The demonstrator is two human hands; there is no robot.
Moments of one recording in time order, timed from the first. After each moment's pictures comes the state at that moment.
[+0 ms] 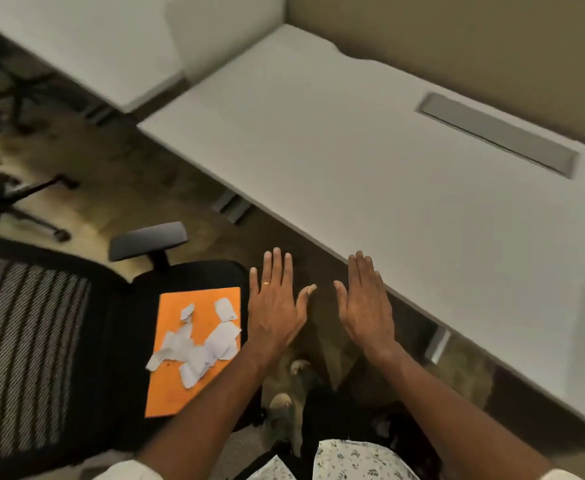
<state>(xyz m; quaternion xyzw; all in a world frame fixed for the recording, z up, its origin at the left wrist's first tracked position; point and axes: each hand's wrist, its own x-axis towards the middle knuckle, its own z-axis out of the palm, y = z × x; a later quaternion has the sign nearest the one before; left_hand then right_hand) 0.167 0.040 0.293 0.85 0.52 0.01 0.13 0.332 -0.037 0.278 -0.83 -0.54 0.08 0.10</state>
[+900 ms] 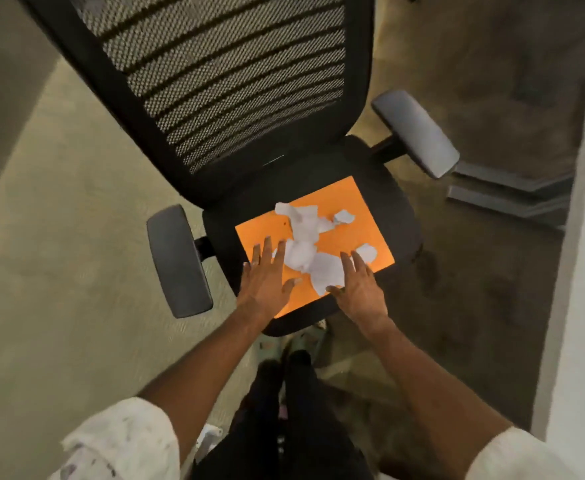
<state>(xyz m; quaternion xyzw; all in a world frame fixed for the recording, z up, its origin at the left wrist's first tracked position) -0.026 -0.021 0.104 0.37 0.87 0.02 0.33 0.129 0.119 0.086 -0.40 -0.85 0.26 -0.22</state>
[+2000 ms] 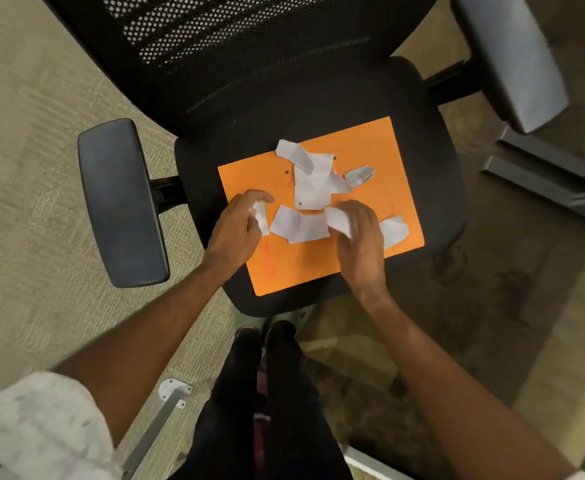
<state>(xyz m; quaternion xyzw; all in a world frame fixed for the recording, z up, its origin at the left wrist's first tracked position) -0.062 -0.028 -0.006 0.22 0.86 0.33 0.32 0.099 0.135 -0.007 -0.37 -0.83 0.42 0.07</state>
